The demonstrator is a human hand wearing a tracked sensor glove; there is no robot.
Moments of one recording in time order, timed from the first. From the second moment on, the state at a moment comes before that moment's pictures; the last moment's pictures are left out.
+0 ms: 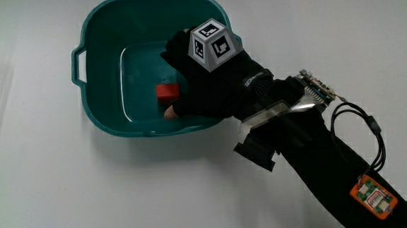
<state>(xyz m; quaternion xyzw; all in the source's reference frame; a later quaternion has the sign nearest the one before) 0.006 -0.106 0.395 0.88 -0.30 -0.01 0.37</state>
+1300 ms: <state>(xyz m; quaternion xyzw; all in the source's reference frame) -0.008 -0.107 0.419 0.87 -0.30 -0.01 0.39</state>
